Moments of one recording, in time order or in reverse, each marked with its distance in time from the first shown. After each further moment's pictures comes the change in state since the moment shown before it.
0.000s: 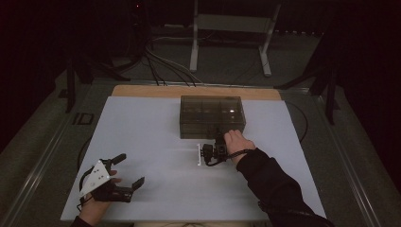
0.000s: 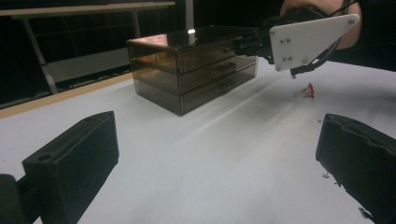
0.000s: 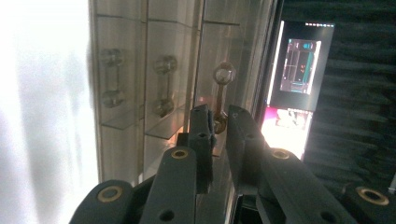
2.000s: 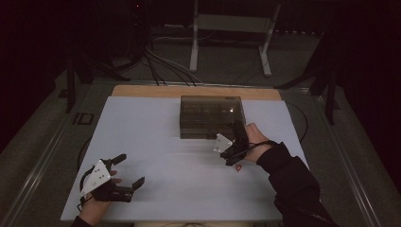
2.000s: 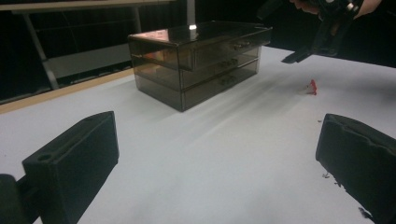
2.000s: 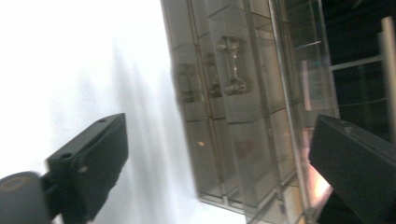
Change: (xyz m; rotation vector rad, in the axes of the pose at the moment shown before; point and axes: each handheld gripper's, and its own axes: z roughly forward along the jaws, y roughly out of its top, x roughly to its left) left arm 0.000 -0.001 0.001 0.016 0.006 -0.003; right arm -0.047 -0.059 -0.015 -0.227 0.498 0.348
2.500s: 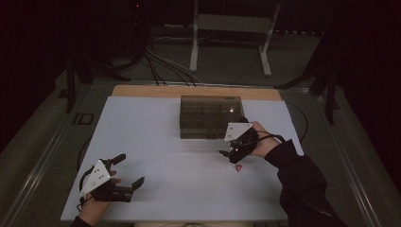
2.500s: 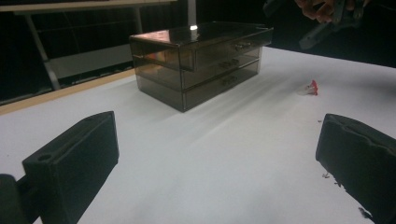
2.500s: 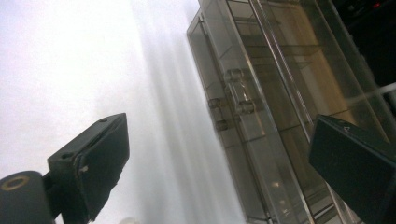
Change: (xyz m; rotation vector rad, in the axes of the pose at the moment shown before) left arm 0.000 0.000 -0.001 -0.002 0.002 0.002; right arm -0.032 -0.017 -0.015 -0.194 0.262 0.229
